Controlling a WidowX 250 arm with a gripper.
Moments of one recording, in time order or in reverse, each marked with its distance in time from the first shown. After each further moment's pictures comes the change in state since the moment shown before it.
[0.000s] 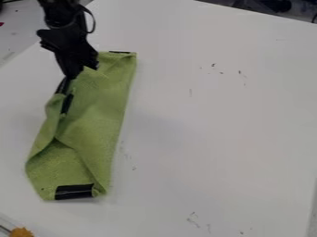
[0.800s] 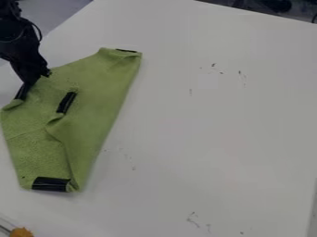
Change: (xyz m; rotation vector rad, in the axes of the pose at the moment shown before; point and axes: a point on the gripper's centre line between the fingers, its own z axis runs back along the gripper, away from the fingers) arm -0.021 0.082 -0.059 -0.007 0.017 -0.011
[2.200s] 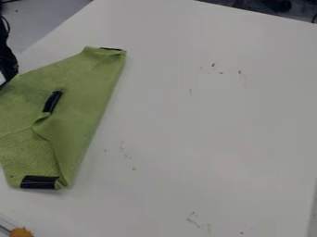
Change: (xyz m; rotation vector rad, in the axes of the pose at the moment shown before) arm -0.007 0.055 0.012 0.086 0.015 -0.059
